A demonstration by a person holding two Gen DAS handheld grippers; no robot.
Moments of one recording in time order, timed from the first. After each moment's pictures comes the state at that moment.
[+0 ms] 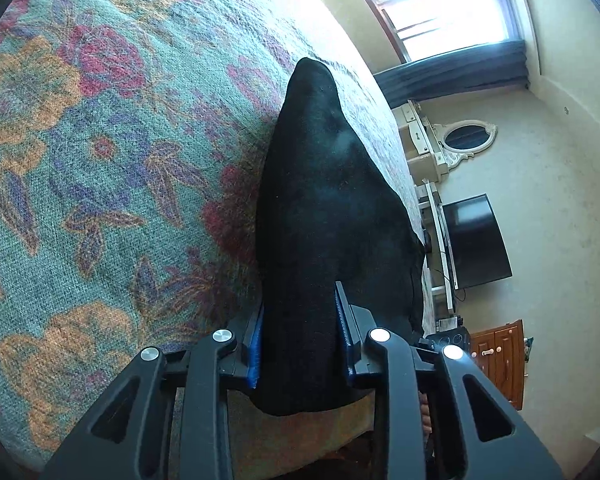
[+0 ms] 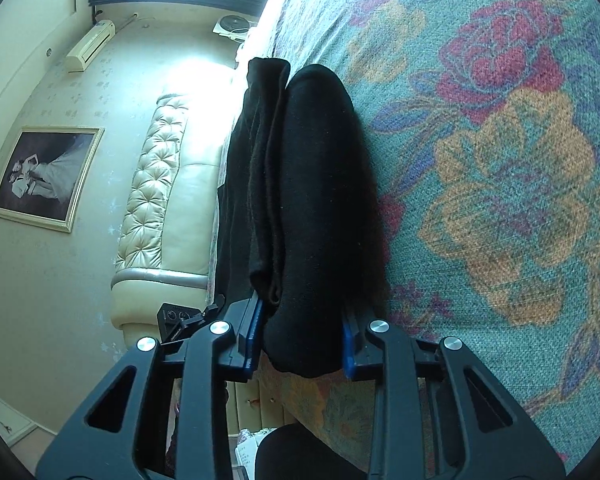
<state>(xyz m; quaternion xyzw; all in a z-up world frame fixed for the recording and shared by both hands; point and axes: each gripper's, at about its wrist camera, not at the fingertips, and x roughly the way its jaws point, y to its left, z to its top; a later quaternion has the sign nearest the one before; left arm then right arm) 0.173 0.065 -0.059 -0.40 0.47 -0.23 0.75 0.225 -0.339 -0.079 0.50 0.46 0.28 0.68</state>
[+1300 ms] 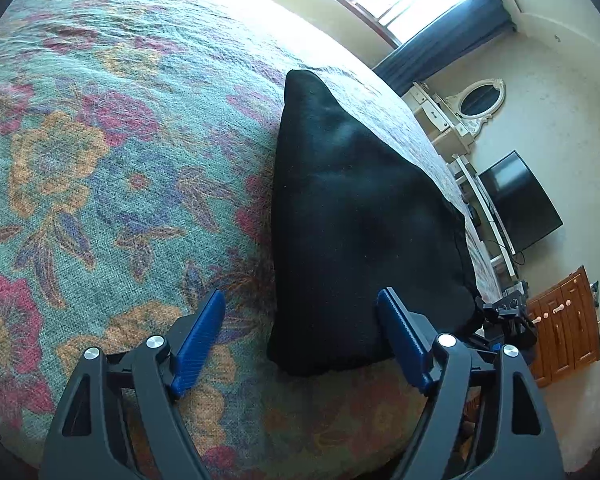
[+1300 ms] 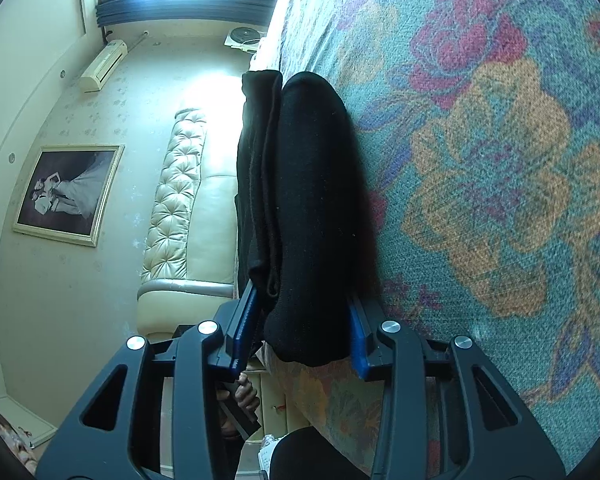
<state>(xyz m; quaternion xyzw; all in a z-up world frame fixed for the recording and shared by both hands) 0.147 0.050 -0.045 -0.25 0.45 -0.20 0.84 0.211 -0.373 -0.106 0.54 0.43 0.29 0.66</state>
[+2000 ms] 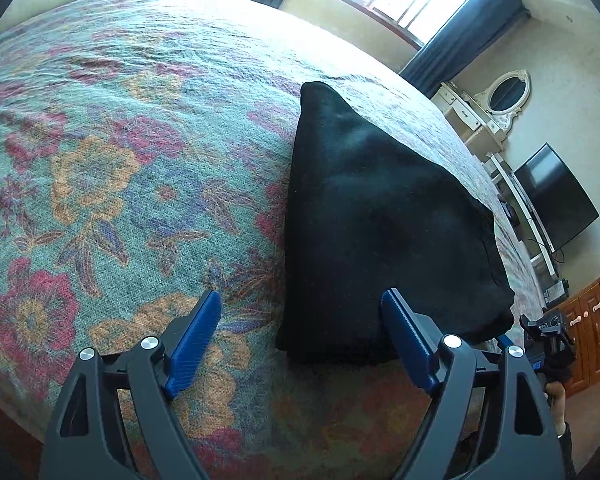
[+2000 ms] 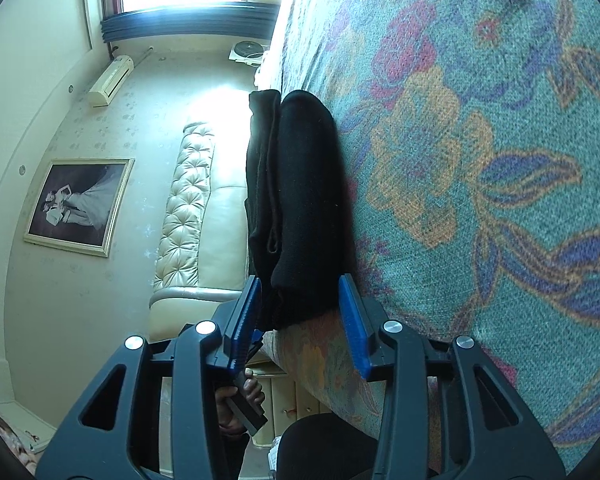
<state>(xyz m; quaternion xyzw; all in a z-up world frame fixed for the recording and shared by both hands) 0.149 0.039 -0.036 -0.19 0.44 -0.13 0.87 0.178 -0.405 -0.108 0.56 0.41 0.29 0.66</state>
